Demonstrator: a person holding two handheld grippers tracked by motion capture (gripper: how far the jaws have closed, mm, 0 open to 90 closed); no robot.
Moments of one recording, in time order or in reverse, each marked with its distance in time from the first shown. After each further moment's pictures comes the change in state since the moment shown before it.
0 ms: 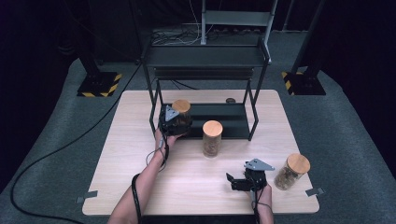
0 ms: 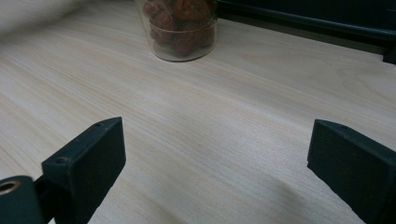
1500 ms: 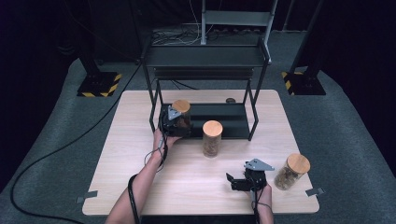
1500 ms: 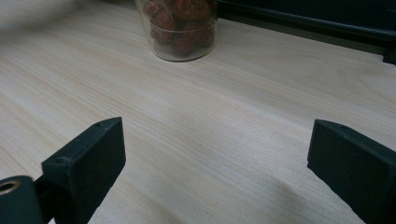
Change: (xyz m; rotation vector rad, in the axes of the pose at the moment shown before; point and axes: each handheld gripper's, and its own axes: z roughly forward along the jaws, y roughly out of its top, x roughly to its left) left arm -0.004 0.007 -0.004 0.170 0.023 0.047; right arm 0.000 0.000 0.000 0.001 0.000 -0.002
